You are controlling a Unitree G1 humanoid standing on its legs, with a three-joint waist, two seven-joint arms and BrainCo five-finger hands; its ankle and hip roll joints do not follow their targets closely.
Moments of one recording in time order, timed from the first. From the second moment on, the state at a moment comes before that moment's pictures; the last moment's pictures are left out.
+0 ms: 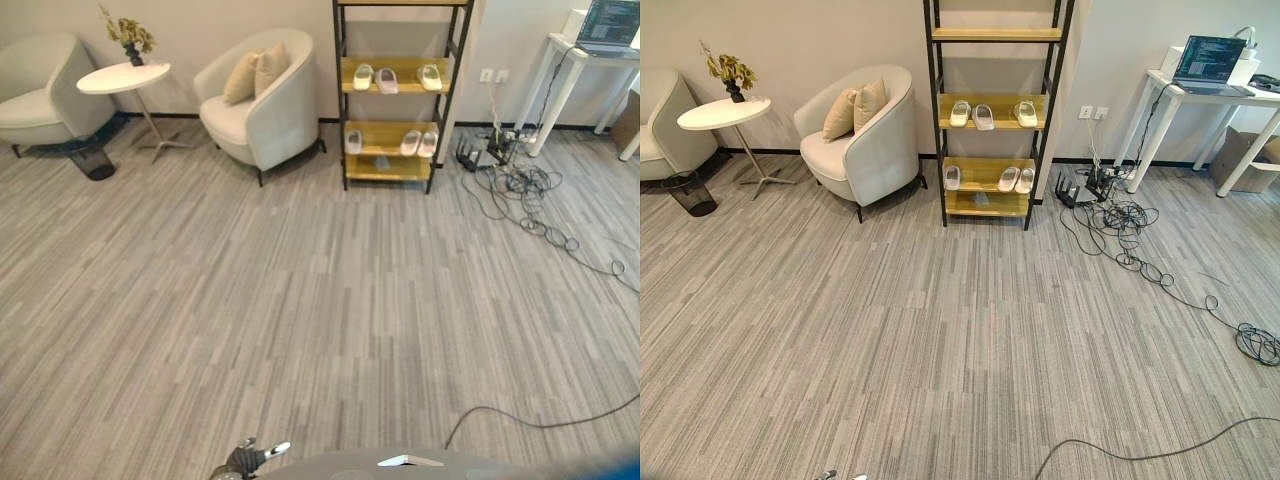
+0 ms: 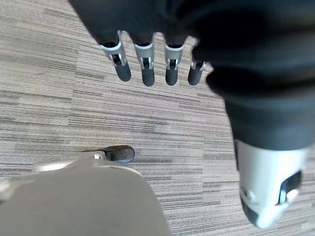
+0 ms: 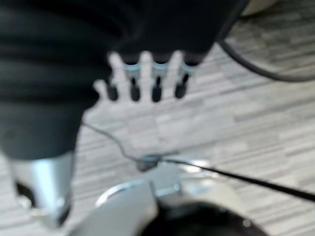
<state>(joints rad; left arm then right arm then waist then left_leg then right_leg) 0.03 0.15 0.00 1.35 -0.07 -0.14 0.05 0.07 -0.16 -0.12 1.47 0.19 0.05 -0.04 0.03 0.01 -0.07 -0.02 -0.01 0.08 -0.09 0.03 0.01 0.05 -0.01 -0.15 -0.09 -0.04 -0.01</state>
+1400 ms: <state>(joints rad) -0.06 0.17 -0.16 1.35 0.02 -0.12 -0.04 0.03 -0.16 -0.12 1.41 0.17 0.00 -0.07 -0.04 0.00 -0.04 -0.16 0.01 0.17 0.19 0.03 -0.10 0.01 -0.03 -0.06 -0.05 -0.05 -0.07</state>
